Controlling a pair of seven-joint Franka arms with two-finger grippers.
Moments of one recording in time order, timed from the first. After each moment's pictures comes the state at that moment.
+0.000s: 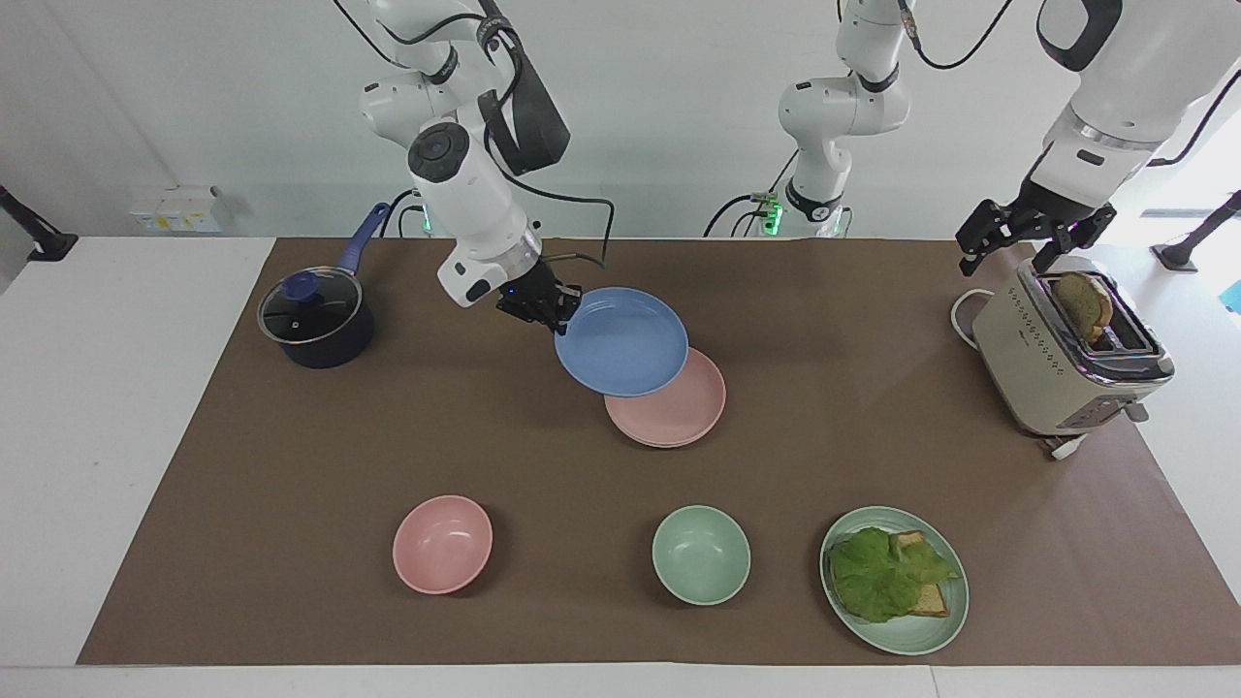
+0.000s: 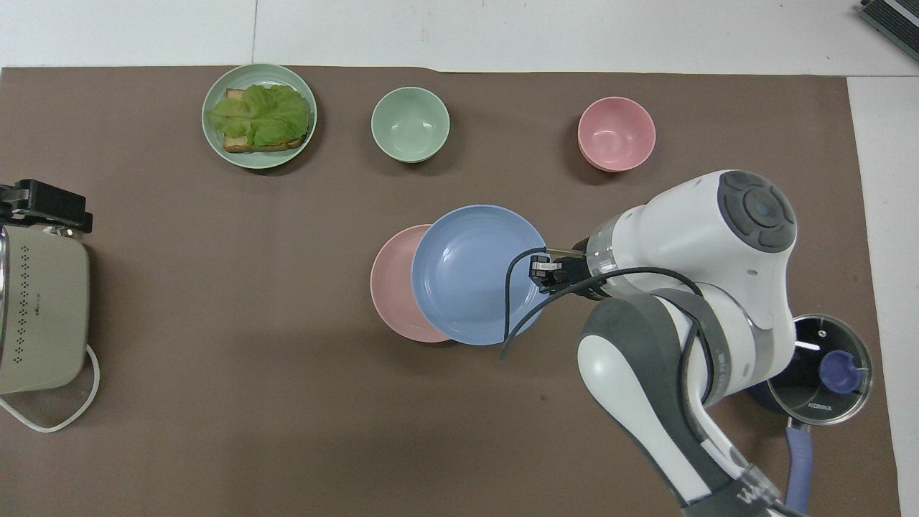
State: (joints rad) left arm 0.01 0.04 -0.05 -1.48 0.01 1.52 -0.02; right arm 0.37 0.07 0.00 -1.94 0.37 2.02 0.40
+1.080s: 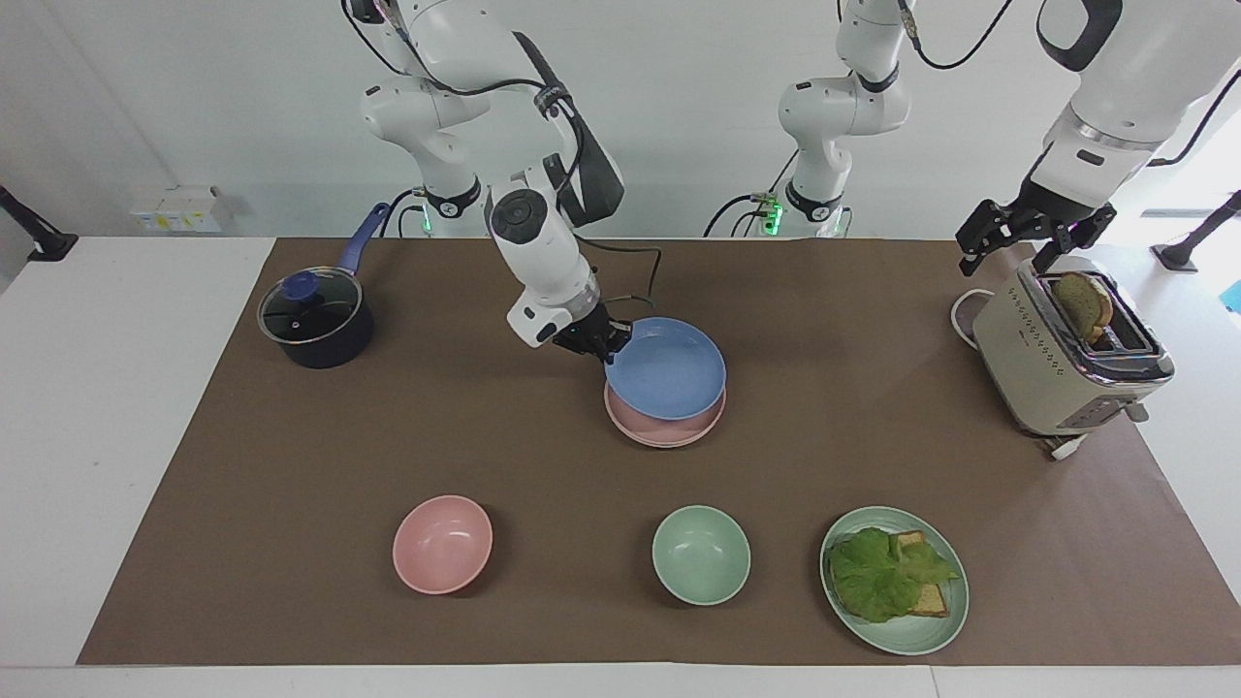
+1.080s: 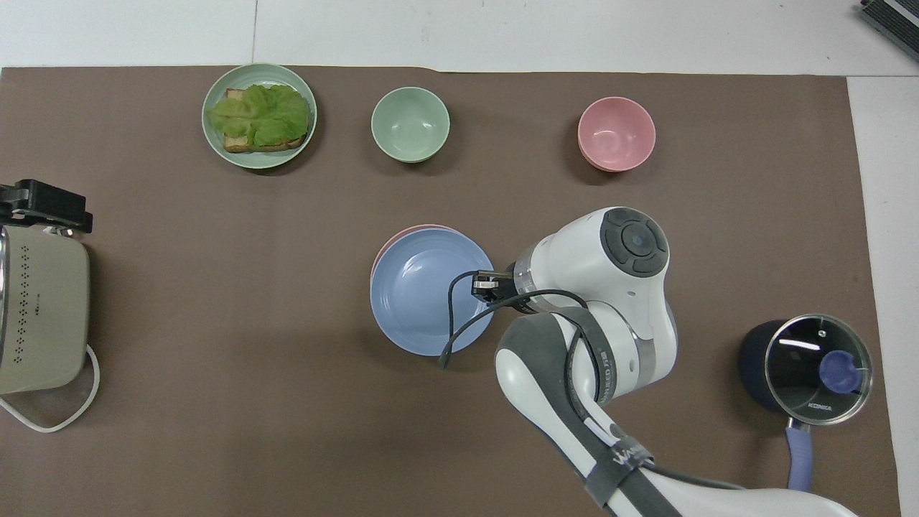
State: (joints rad) left arm 0.01 0.04 -0.05 -1.48 0.01 1.52 -0.02; right arm 0.49 0.23 0.00 -1.98 0.37 2.26 0.40
